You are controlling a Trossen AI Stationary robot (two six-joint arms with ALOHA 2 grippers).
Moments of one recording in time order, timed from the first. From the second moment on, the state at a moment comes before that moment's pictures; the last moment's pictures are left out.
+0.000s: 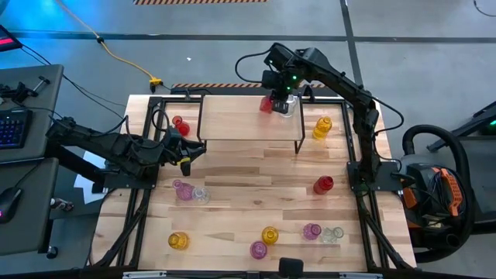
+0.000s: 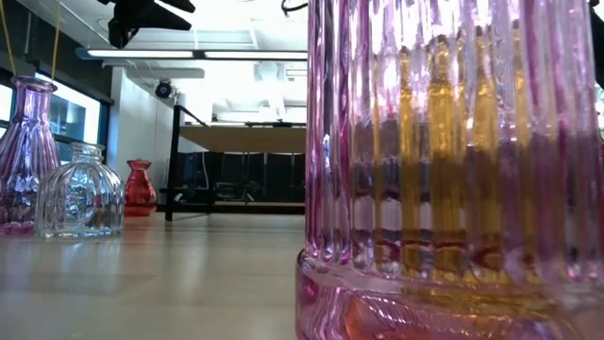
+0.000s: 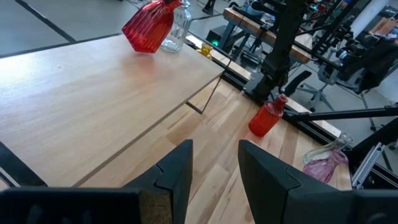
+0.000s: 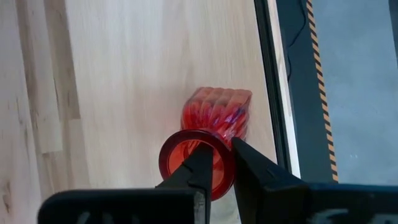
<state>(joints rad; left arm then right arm) -0.30 0.77 0.74 -0.37 -0.64 -0.65 -0.54 2.01 2.31 -1.45 -0.09 -0.41</state>
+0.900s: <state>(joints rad) -0.30 0.77 0.74 -0.37 -0.63 -0.65 -0.52 2.03 2.31 -1.48 -0.03 -0.37</state>
